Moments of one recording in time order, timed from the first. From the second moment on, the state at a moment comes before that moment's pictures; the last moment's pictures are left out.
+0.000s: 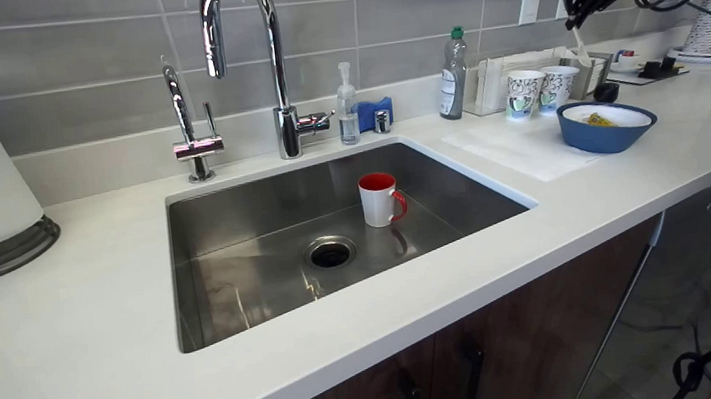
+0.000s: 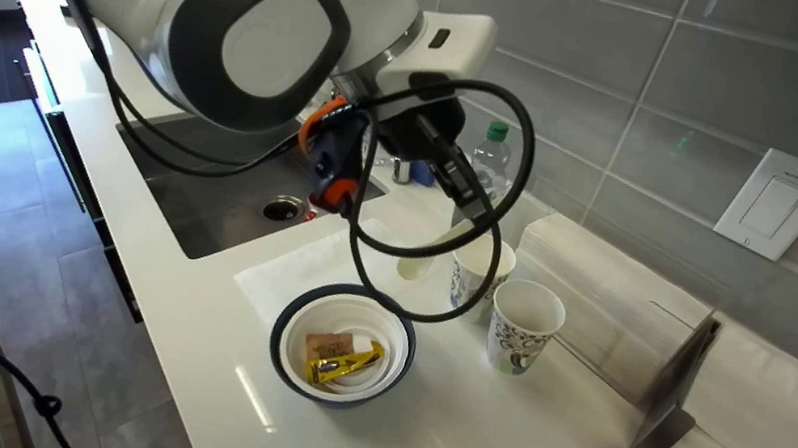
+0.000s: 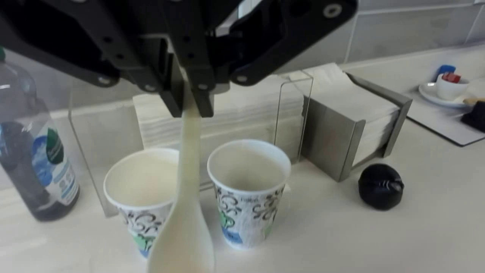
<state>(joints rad) -0.27 -0.07 -0.21 -2.39 -0.45 2.98 0.46</state>
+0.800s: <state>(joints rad) -0.55 -0.03 -0.20 -2.12 -1.18 3.15 1.23</state>
